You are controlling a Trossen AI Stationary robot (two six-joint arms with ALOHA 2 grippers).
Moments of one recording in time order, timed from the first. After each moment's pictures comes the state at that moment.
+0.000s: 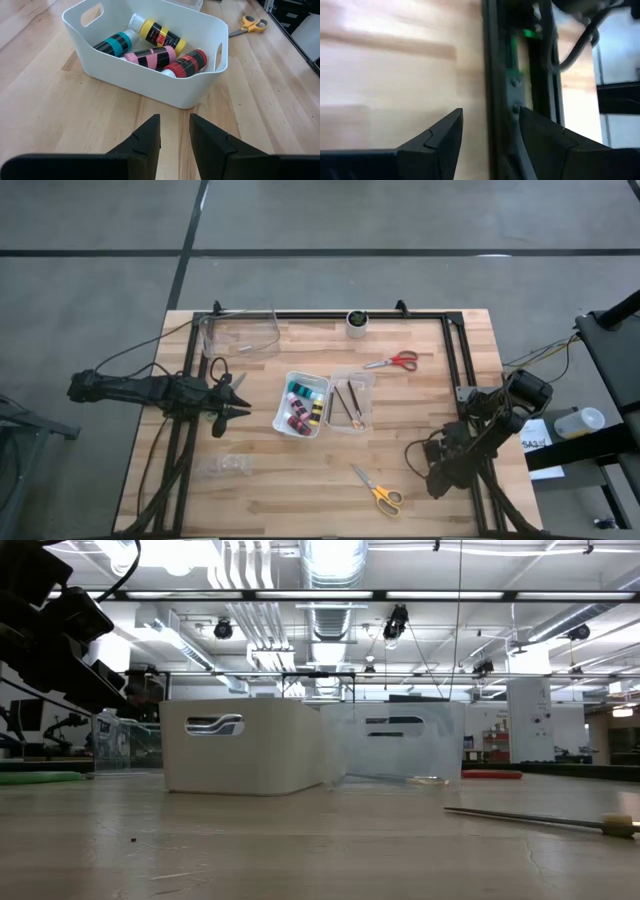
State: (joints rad) left arm -0.10 0.21 0.12 -0.44 -0.03 -0.24; right arm 0.93 1.75 0.82 -1.30 -0.12 2.41
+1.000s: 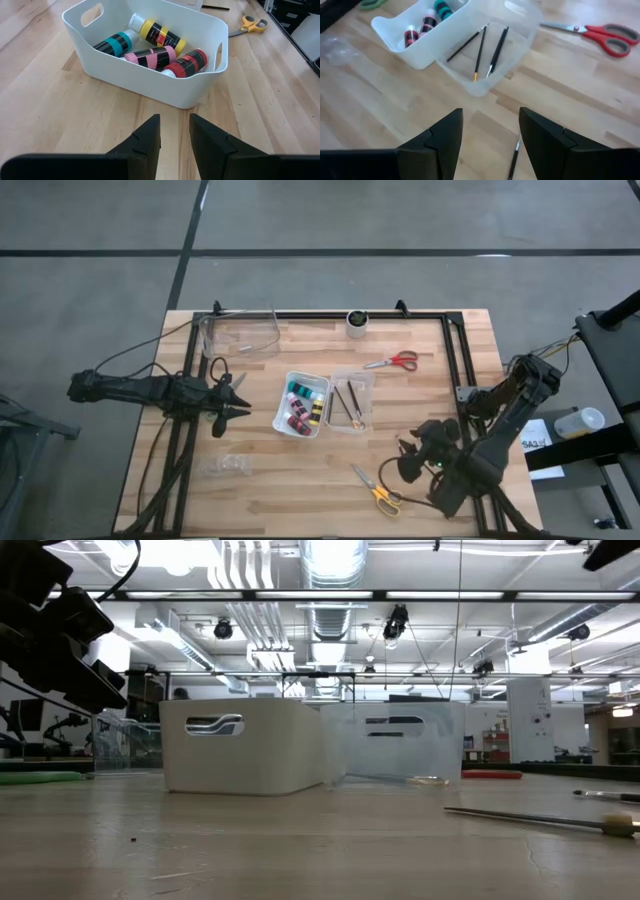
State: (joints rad) left arm -0.10 0.21 0.12 -0.44 -0.03 -0.24; right arm 0.87 1.58 1.37 -1.43 0.78 1.96
